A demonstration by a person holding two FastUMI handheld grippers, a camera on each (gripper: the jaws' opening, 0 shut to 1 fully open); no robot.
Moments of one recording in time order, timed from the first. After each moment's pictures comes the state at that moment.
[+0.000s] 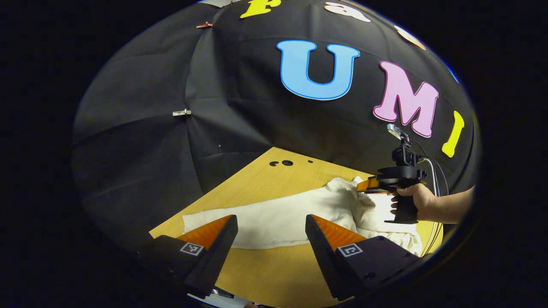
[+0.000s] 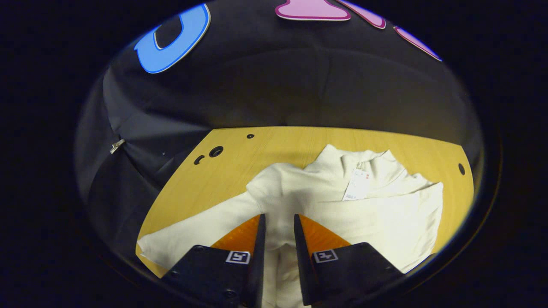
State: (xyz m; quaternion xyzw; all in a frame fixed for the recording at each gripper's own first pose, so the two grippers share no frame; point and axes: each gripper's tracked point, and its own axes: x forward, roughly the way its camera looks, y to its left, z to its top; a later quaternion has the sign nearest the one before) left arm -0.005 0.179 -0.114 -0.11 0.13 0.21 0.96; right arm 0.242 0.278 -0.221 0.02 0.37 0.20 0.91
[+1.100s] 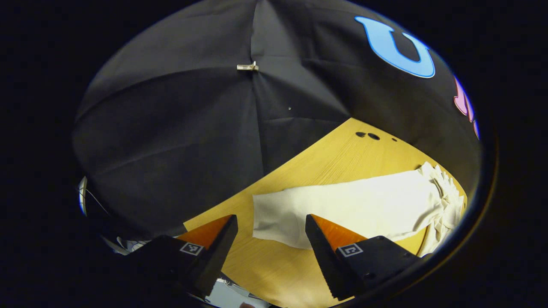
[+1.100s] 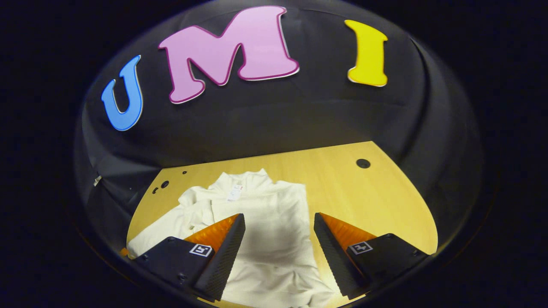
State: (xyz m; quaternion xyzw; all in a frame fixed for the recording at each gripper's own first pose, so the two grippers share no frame) left arm -0.023 0.363 -0.263 -0.17 0.22 0.36 0.89; right arm 0.174 -0.043 -0.097 0.05 0.25 -0.01 0.97
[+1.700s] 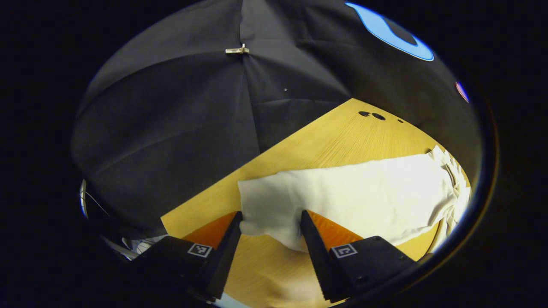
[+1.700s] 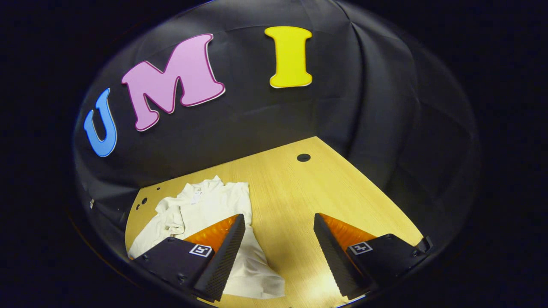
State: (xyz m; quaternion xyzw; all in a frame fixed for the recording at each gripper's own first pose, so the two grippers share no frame) left arm 0.006 0.357 -0.296 -0.16 0.27 0.36 0.88; right arm 0.093 -0.157 -0.098 0.12 0.24 -0.11 0.96
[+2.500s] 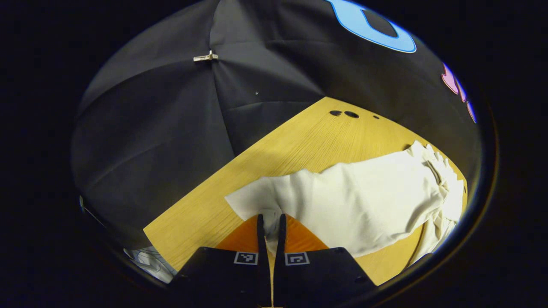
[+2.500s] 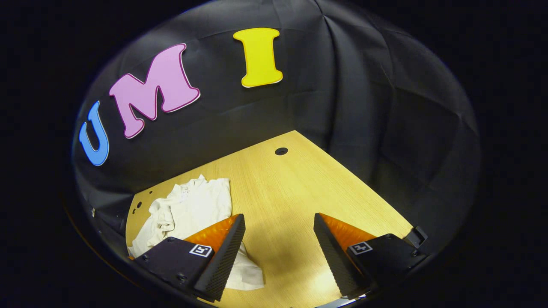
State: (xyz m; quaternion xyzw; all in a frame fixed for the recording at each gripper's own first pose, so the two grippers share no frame) left arm 0.061 0.321 -0.257 -0.14 0.26 0.29 0.91; right arm 0.053 -0.203 -0.102 0.13 0.24 -0.14 0.95
